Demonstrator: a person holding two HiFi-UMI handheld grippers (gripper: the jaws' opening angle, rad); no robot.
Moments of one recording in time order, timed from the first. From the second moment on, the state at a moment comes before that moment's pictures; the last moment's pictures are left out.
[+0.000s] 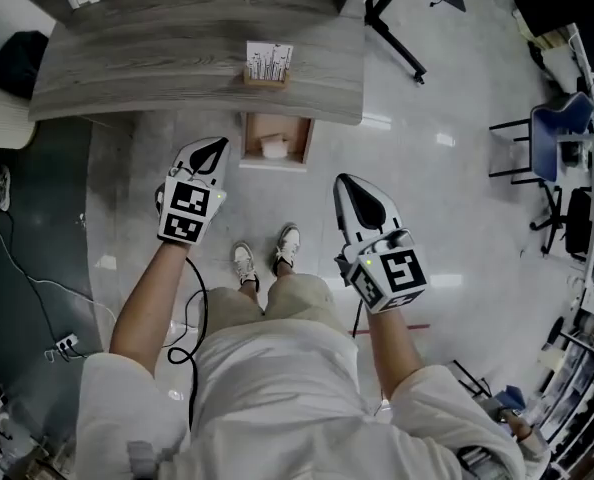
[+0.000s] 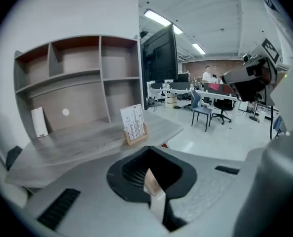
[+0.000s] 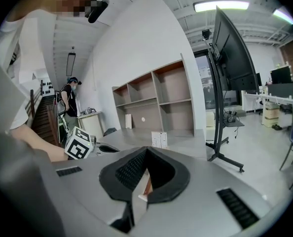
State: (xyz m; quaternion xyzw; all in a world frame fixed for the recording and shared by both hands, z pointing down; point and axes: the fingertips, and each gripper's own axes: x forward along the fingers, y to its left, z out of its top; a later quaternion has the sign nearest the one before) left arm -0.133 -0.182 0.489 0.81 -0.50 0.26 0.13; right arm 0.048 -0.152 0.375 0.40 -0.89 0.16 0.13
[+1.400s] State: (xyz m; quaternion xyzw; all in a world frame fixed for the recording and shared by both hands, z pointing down) left arm -0.278 -0.026 0.169 0.69 -0.72 0.00 -0.02; right arm 0.110 -0.174 0.210 0.47 -0.88 0.07 0.05
